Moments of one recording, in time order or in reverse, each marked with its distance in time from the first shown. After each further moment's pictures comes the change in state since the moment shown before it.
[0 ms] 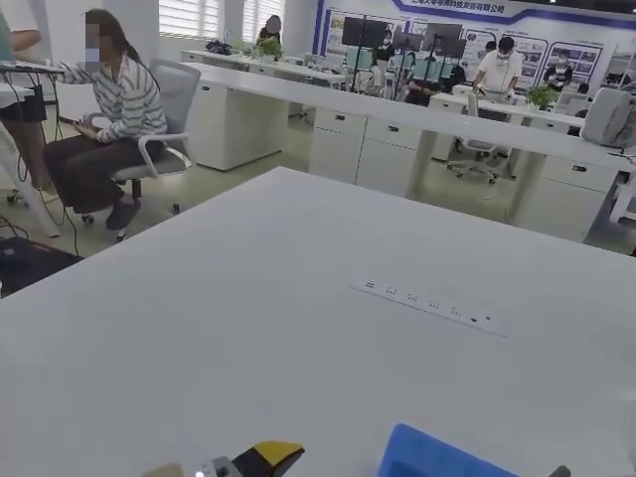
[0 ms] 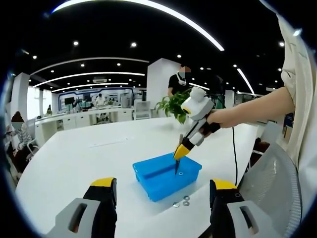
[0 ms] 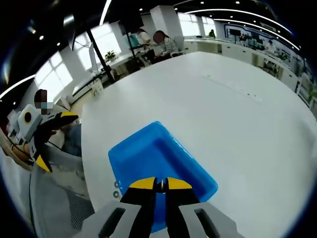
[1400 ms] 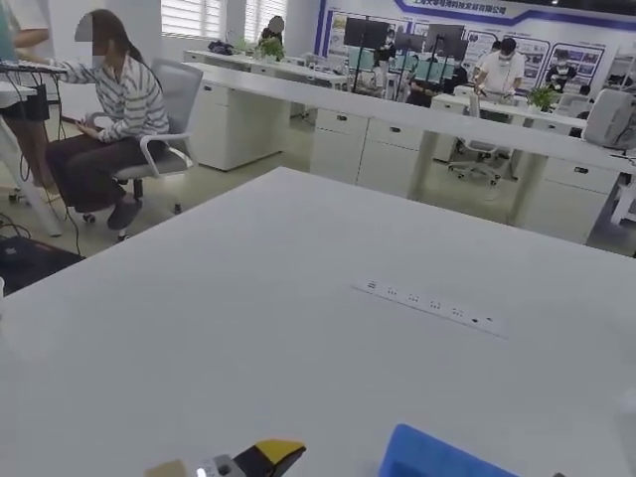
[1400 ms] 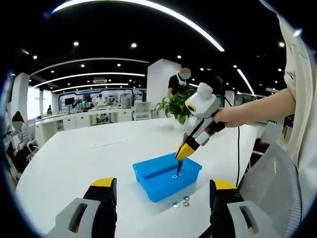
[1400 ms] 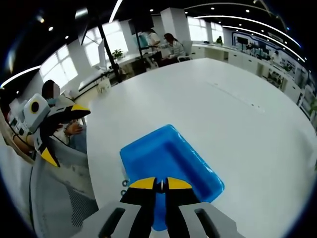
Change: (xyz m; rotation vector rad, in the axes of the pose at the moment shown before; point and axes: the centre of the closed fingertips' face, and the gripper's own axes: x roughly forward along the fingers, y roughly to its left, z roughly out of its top) left arm 0.001 0.000 0.002 0.001 -0.005 0.000; right arm -0.015 0.023 0.002 -0.072 -0.034 0.003
